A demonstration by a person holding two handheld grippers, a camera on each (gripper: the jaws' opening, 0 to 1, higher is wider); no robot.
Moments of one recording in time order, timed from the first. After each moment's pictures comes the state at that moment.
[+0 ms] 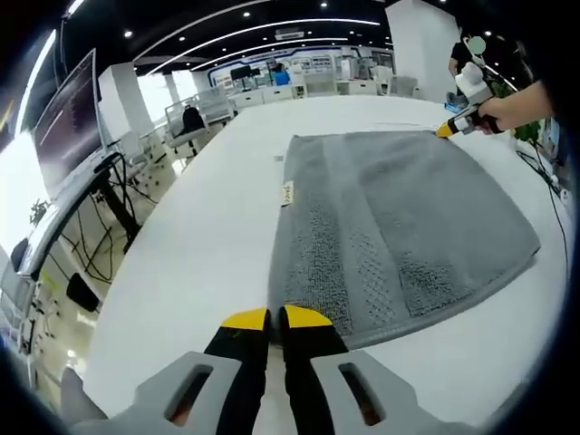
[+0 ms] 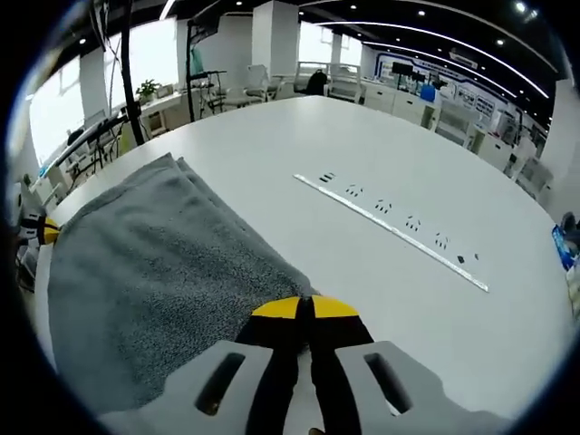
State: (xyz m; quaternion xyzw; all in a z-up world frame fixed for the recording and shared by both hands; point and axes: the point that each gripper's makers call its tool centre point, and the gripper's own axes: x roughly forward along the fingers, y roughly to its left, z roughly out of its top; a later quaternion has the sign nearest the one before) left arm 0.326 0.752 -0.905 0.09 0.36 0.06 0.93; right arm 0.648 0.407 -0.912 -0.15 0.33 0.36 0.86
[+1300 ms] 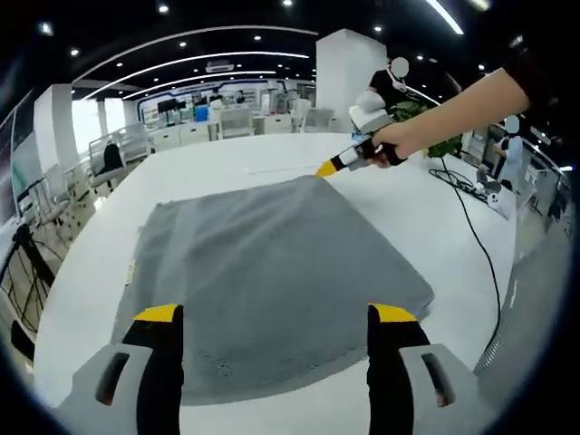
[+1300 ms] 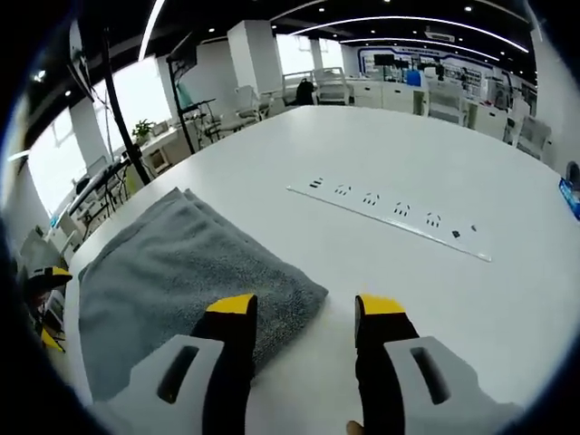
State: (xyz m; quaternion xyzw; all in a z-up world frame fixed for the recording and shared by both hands) left arm 0.353 0.564 -0.862 0.06 0.29 -0.17 0.94; right arm 0.634 0.397 -0.894 -0.06 0.34 0.36 0.86
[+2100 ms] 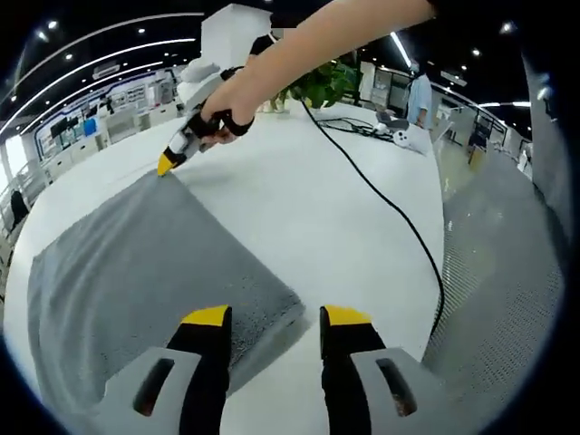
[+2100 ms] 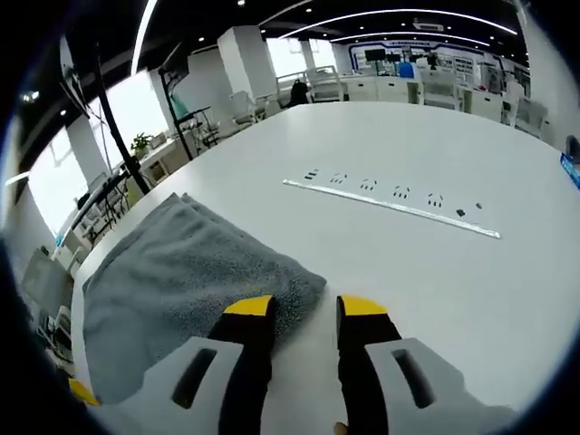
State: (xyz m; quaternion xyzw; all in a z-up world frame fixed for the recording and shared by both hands) left arm 0.322 0.416 -0.896 0.14 0.32 -0.38 0.85; right arm 0.632 0.395 -0.908 -0.02 0.35 0.36 0.86
